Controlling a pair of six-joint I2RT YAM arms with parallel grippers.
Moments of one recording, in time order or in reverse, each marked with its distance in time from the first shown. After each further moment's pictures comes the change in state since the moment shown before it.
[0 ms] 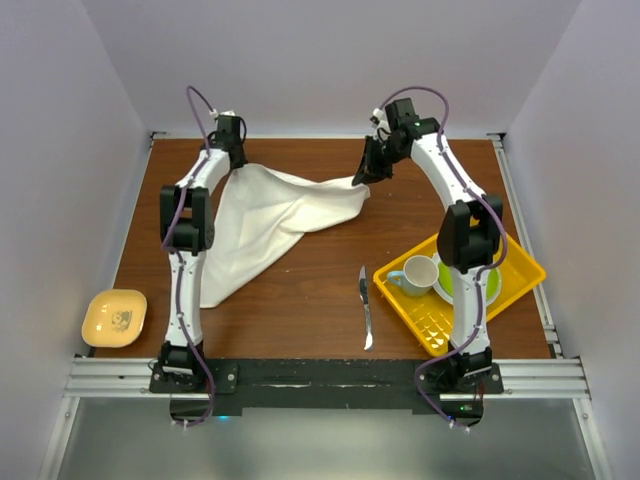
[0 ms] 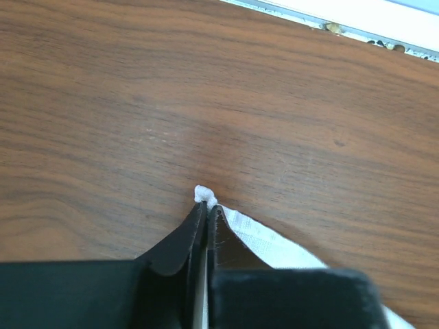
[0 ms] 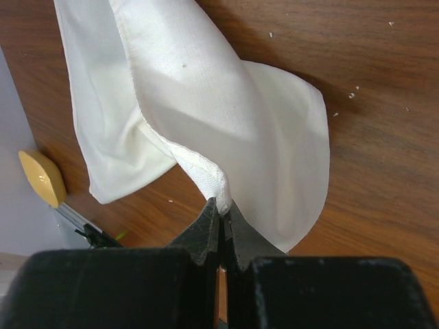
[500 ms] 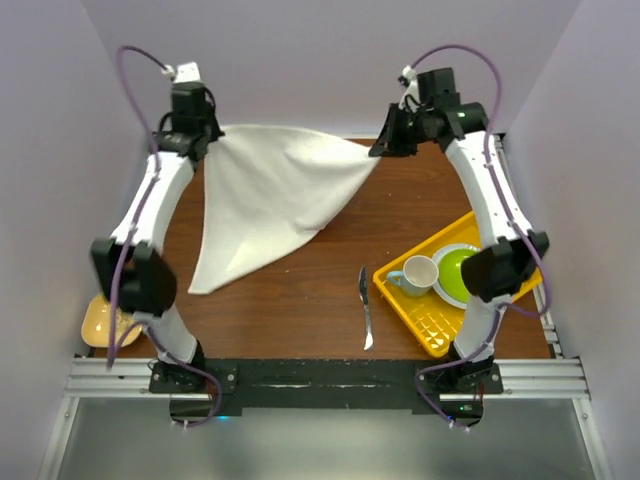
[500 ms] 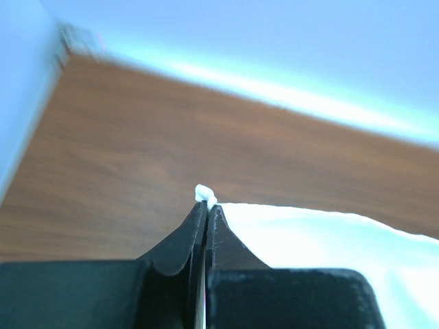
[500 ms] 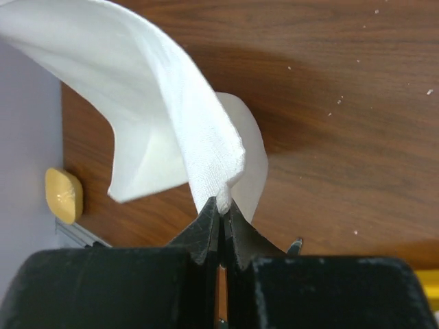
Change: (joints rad) left arm -0.031 -0.669 -0.397 -0.033 -0.052 0.006; right arm -0.002 -0.264 0.039 -0.052 0.115 0.018
